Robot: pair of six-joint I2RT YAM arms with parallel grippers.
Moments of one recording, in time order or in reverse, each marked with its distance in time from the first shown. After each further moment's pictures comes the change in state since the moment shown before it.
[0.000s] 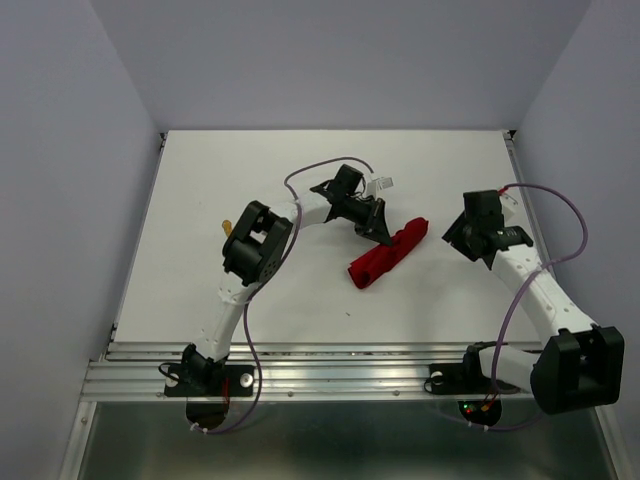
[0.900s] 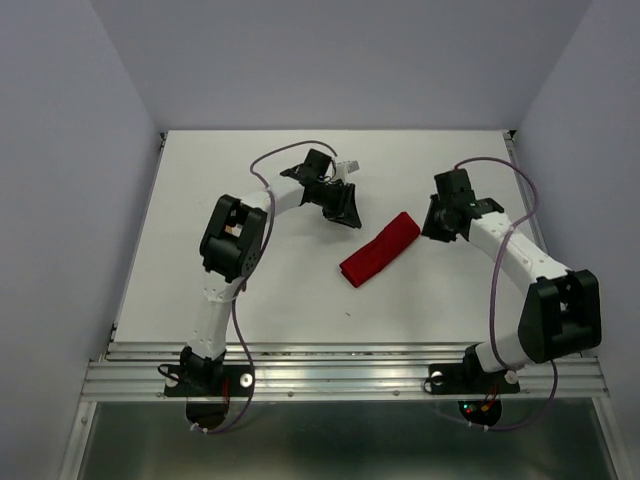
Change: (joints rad) left arm 0.143 -0.066 -0.023 -0.197 -0.167 0.128; right arm 0.080 0.262 0.171 -0.003 -0.146 -0.243
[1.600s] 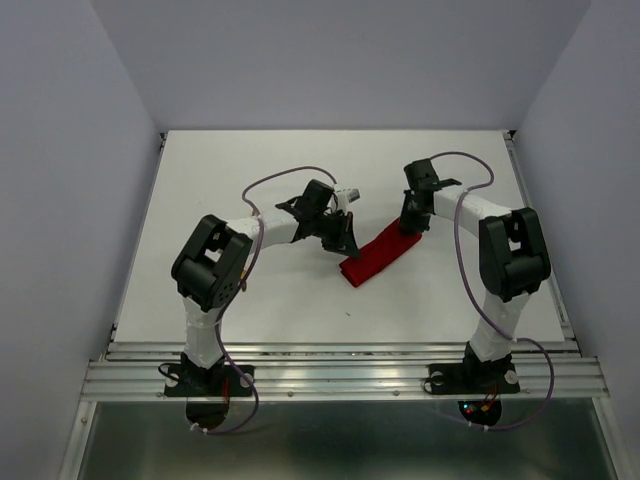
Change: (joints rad) left arm -0.116 -0.378 -0.518 0.236 -0.126 -0.130; right arm 0.061 0.459 0.267 0.053 -0.050 0.021
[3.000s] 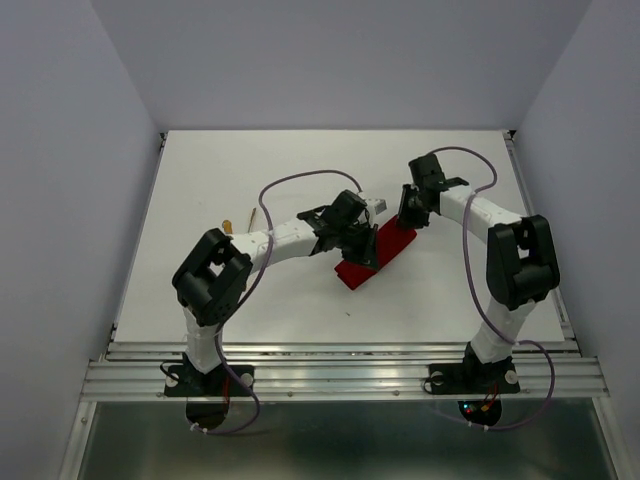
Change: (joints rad) left arm -0.196 -0.084 0.075 -0.122 -0.232 -0.077; right arm -0.003 -0.070 -0.016 0.024 -0.136 -0.032
